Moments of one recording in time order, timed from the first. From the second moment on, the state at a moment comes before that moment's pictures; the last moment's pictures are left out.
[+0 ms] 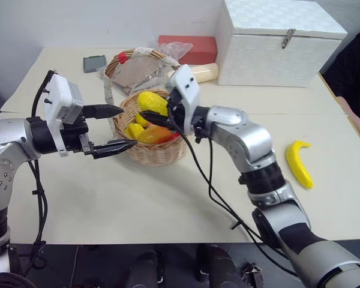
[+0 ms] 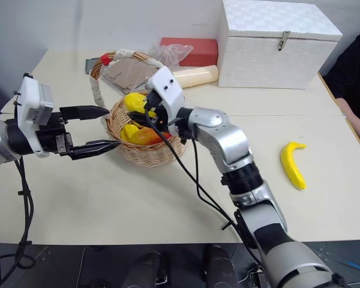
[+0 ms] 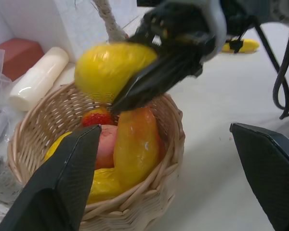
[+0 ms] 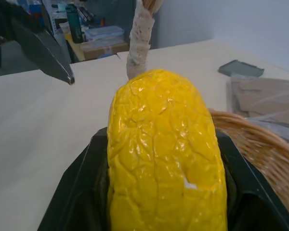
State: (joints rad) left arm -0.50 0.94 0.30 -0.36 -0.66 0.76 -0.93; right arm -1.02 -0.13 0.23 0.16 0.31 0.60 0.64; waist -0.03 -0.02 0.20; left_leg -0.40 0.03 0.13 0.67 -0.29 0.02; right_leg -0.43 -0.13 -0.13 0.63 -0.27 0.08
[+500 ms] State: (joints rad) left arm -0.56 0.92 0.24 -0.36 -0.69 0.77 -0.92; right arm -0.84 -0.23 0.07 -0.13 0.41 0.61 0.66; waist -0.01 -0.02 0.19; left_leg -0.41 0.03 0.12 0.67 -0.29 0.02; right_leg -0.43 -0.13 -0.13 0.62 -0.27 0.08
